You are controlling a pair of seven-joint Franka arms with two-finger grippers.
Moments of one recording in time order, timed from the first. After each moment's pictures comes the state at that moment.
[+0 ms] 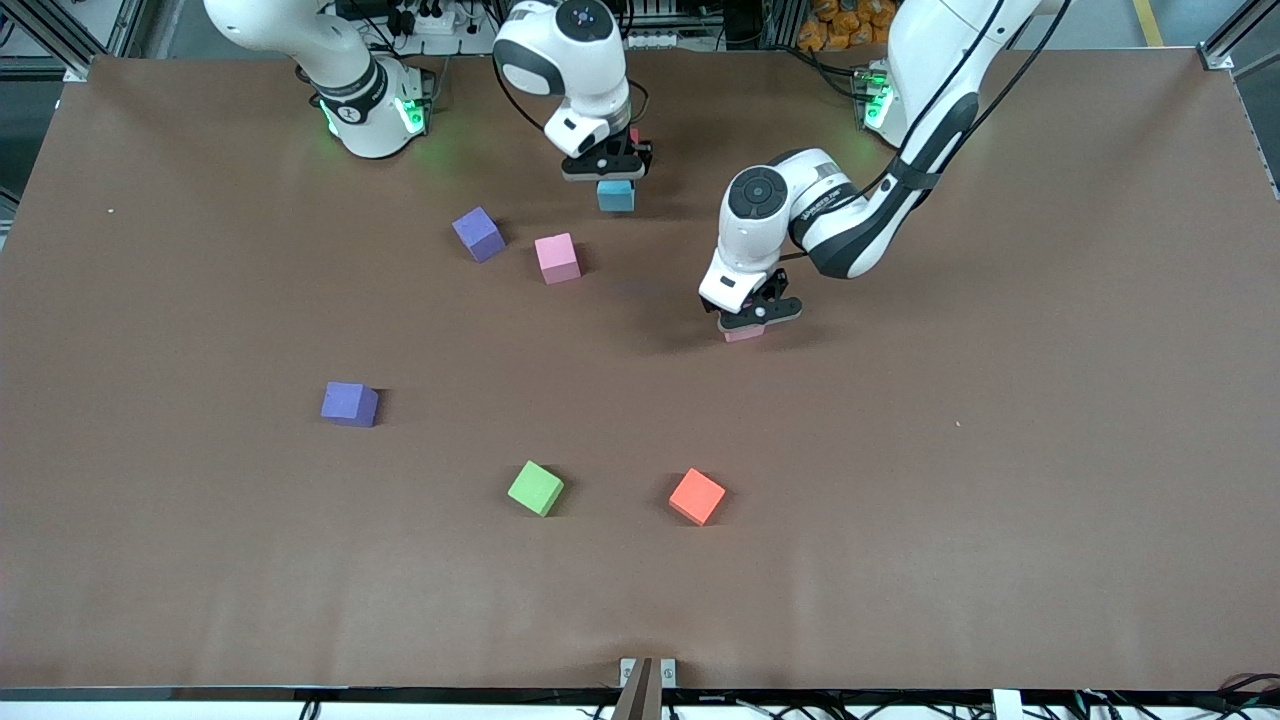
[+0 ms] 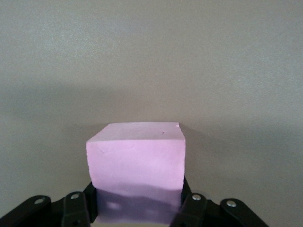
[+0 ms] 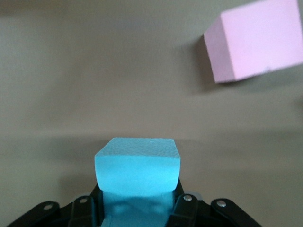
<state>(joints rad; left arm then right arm) -0.24 0.46 -0.50 -2.17 0.42 2.50 -1.25 0.98 0.17 0.21 -2.38 -0.02 2.59 1.21</state>
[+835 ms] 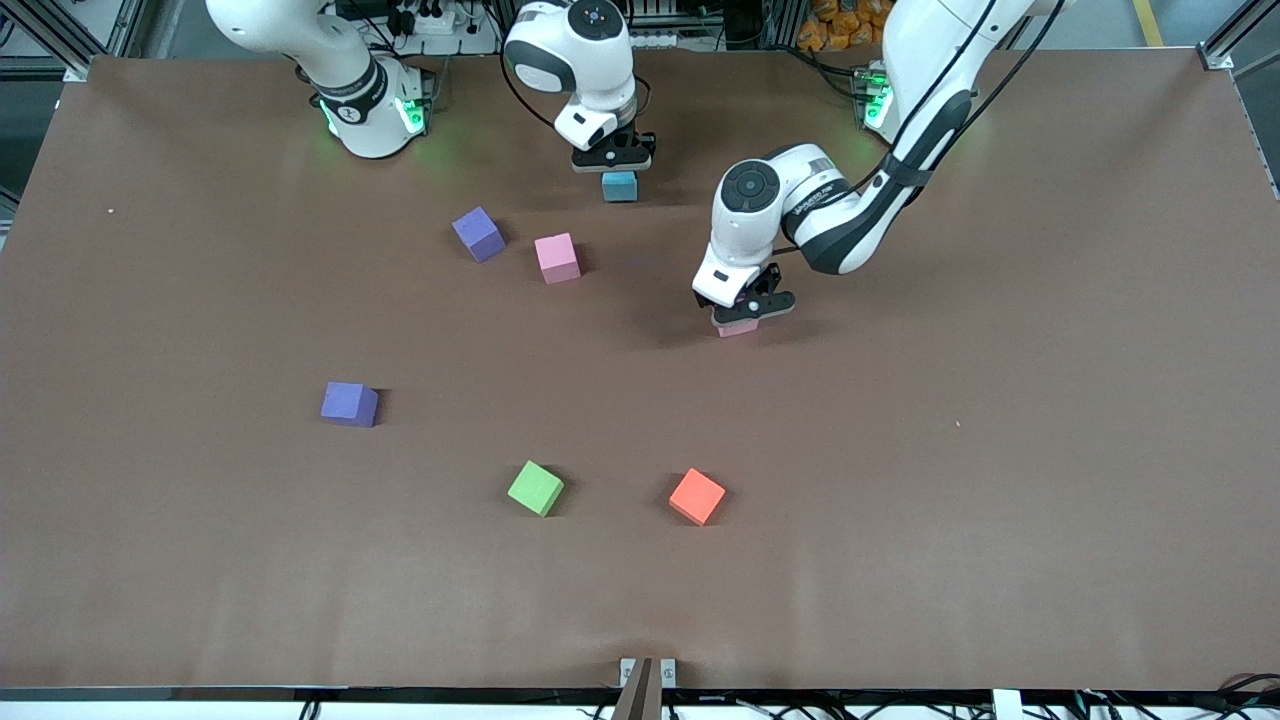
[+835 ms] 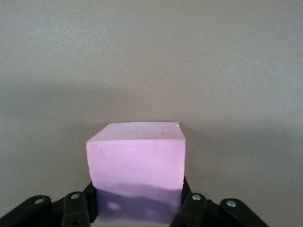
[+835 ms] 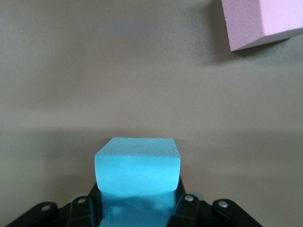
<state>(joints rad) -0.25 0.46 -0.52 -2.17 0.42 2.50 -1.29 1.02 0.23 0.21 -2.39 -0.02 2.65 1.21</state>
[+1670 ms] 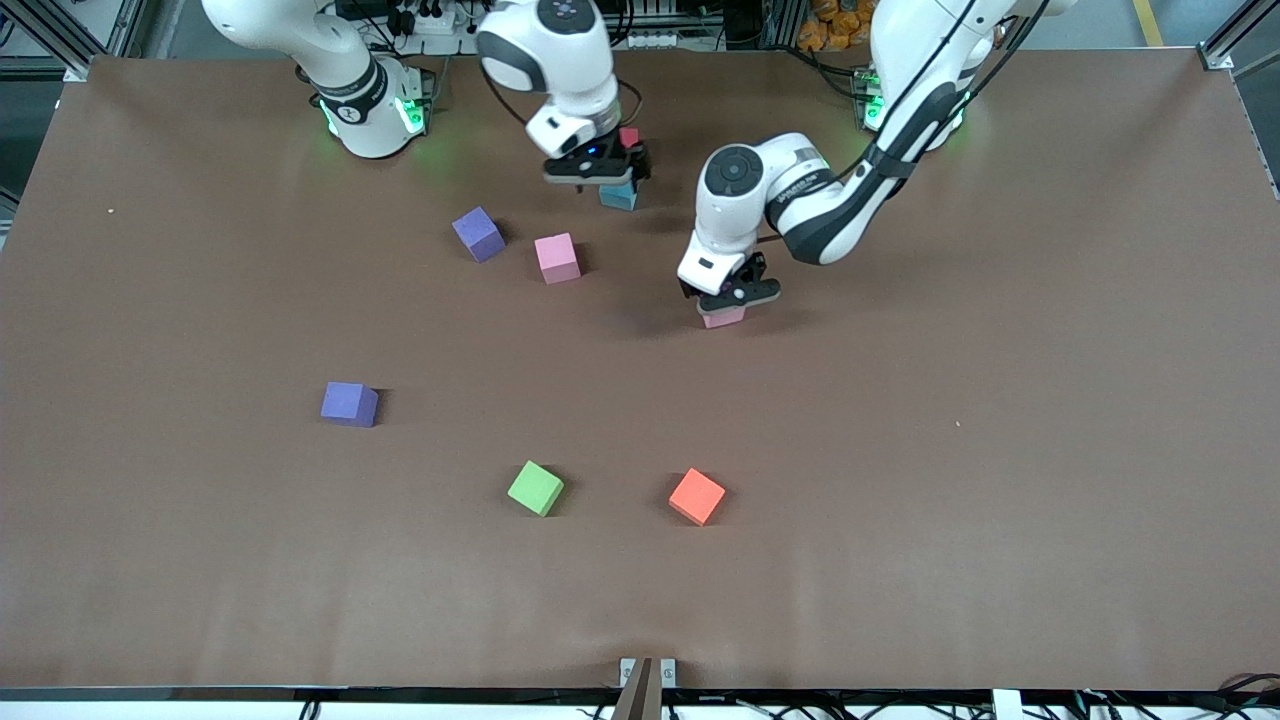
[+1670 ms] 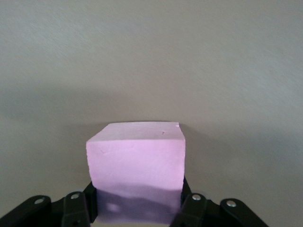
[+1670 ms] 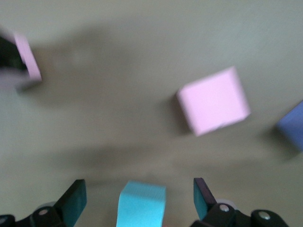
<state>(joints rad) -0.29 0.46 -0.55 -2.16 0.42 2.50 -1.36 0.80 0.03 0.22 -2.37 -0.02 2.48 1.15</state>
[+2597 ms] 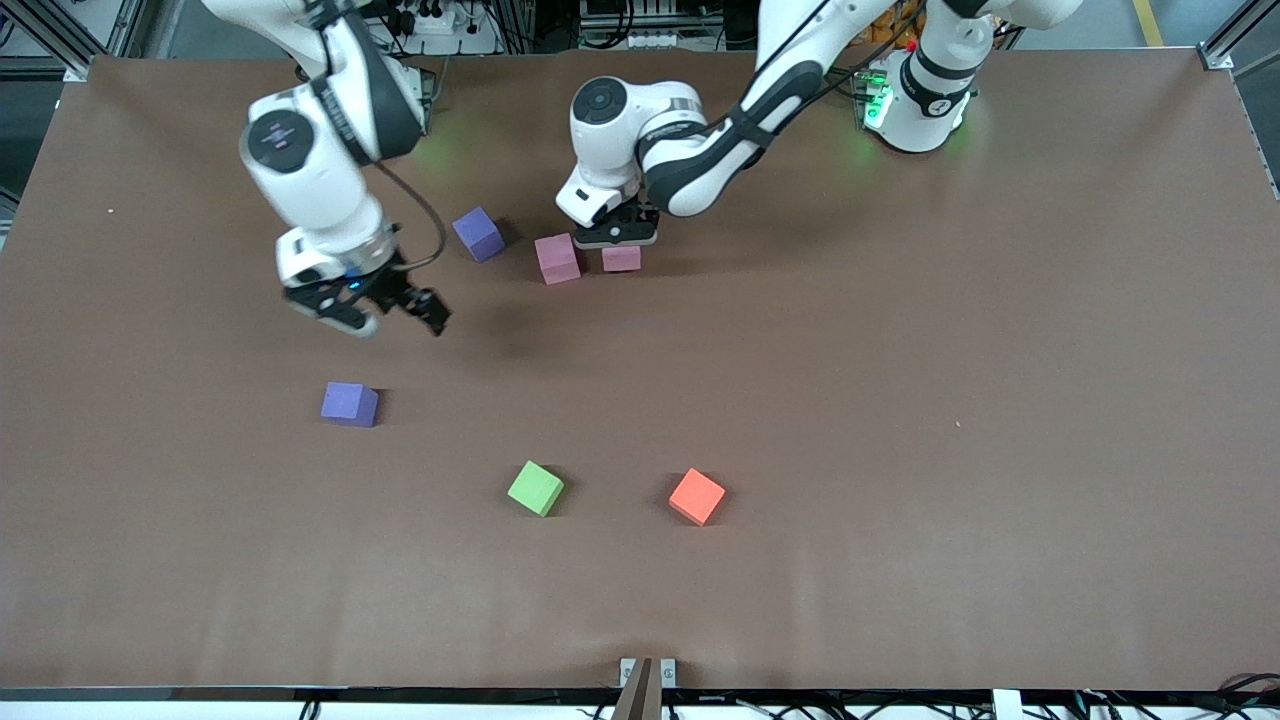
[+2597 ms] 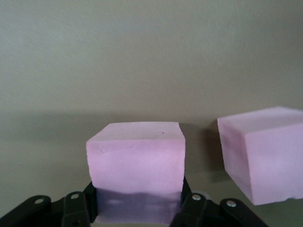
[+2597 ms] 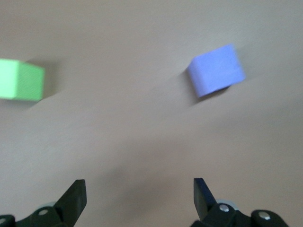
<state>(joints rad) -0.67 0.66 -0.52 -1.83 0.42 2.34 -1.43 0.09 -0.01 0.22 -2.33 -0.03 2.44 0.76</state>
